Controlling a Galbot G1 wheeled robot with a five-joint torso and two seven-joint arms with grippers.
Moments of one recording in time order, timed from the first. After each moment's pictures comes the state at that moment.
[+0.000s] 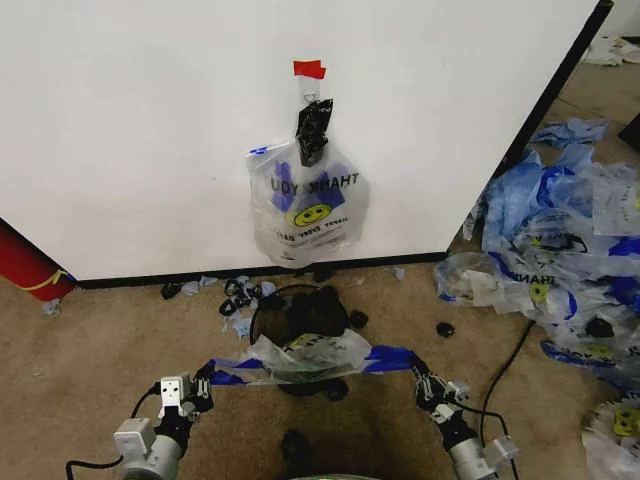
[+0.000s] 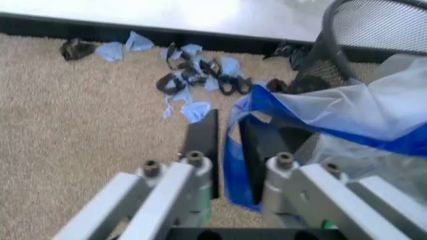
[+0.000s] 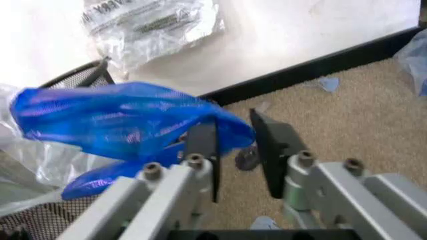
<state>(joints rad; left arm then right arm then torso) 1.79 -0.88 -0.42 -2.19 -0.71 -0.01 -0.36 -1.46 0.83 0.01 1.73 0.85 0.64 0.04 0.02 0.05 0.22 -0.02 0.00</state>
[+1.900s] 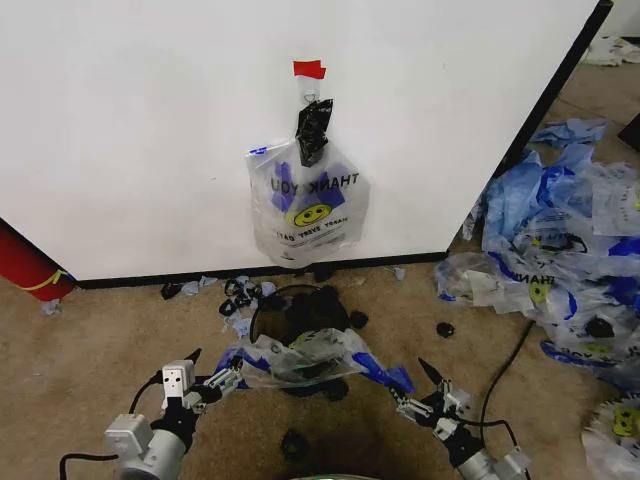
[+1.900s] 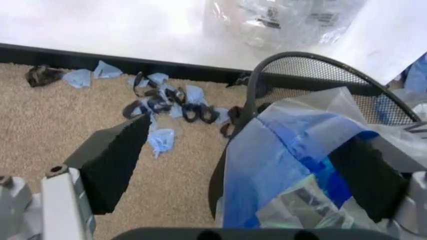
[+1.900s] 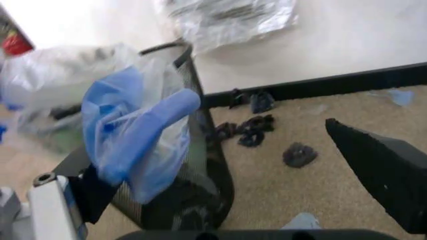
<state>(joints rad) 1.81 -0.86 -0.44 -2.32 -0.75 0.01 -0.36 -1.50 0.74 0.00 1.76 0.77 0.64 -0.12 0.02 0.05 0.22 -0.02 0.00</state>
